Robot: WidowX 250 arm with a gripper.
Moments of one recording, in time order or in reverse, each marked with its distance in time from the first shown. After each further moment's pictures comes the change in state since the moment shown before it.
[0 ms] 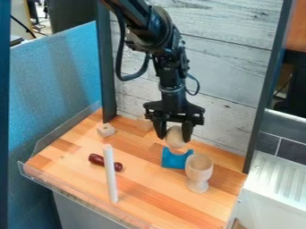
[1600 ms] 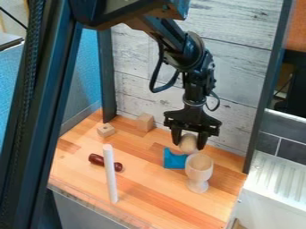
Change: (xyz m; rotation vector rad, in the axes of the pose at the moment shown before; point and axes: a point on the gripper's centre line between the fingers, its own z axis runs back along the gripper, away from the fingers) arm 0.026 -0.021 -0.045 0.117 -0.019 0.015
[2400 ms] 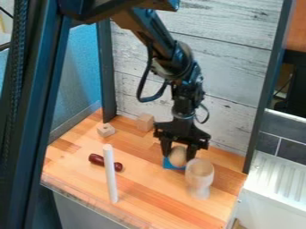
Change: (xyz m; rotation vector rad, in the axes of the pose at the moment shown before) arm -0.024 0.017 -0.011 0.005 0.009 -0.047
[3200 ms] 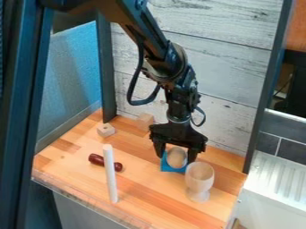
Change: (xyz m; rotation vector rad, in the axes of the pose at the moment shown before) arm -0.010 0.003 0.005 -0.004 -0.051 -0.003
